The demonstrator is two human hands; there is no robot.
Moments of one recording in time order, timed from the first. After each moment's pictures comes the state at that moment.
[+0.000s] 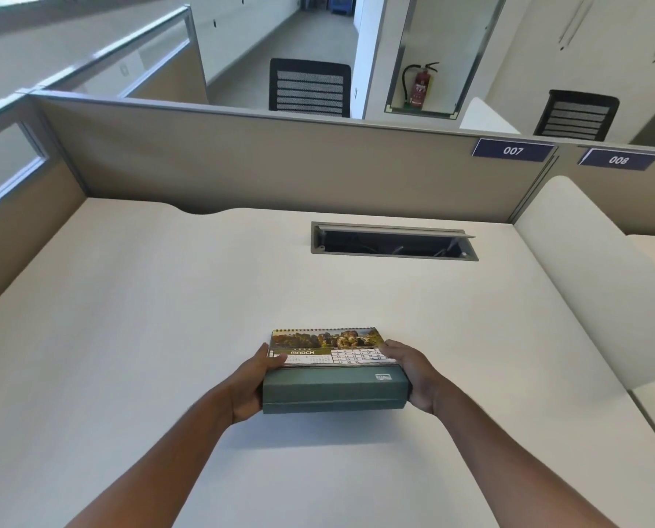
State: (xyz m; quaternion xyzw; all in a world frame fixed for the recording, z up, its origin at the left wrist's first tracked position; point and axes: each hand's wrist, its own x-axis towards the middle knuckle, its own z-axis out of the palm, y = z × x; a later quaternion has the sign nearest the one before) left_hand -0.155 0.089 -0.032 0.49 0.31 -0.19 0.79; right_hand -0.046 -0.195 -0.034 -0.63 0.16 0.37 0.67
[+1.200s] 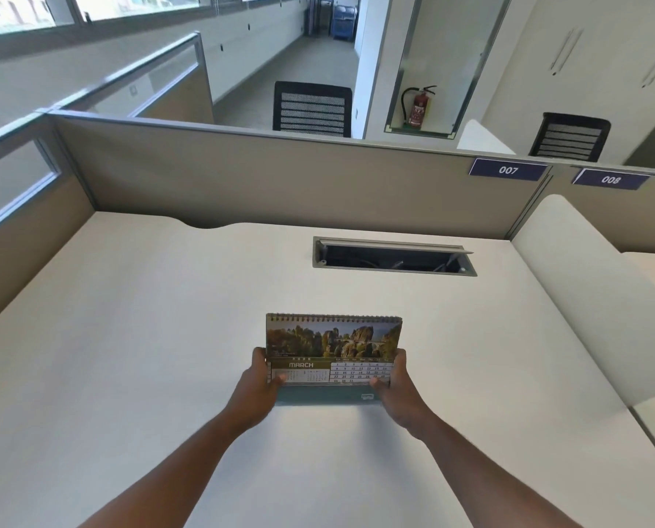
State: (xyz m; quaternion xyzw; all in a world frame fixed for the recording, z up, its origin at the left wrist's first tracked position) left_hand -0.159 0.090 -0.058 0.85 0.17 -0.03 0.51; right_hand -0.065 -0.184 -0.066 -0.82 -0.05 0.21 0.52
